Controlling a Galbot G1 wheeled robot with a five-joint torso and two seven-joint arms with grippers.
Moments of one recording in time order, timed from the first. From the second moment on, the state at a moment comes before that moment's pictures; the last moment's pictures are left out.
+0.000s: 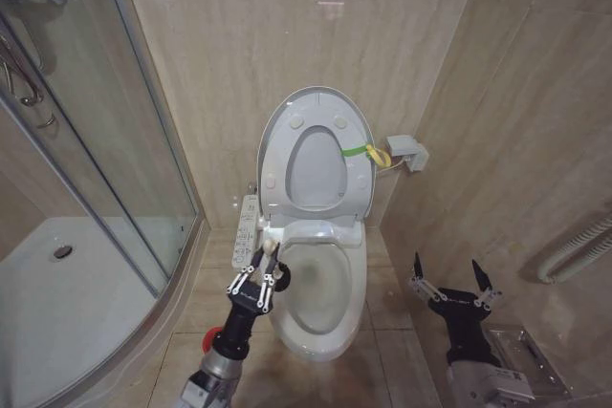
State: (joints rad) left arm 1.42 -1.19 -0.19 -2.00 -0.04 -0.73 -0.08; right arm -1.80 1.46 0.56 2.39 -0.01 0.02 0.33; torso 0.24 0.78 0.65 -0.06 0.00
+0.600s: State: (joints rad) left arm 1.61 -1.22 -0.39 -2.00 -0.04 -0.79 -0.13; right arm -1.80 1.46 0.56 2.39 -0.01 0.02 0.33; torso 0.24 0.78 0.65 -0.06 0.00
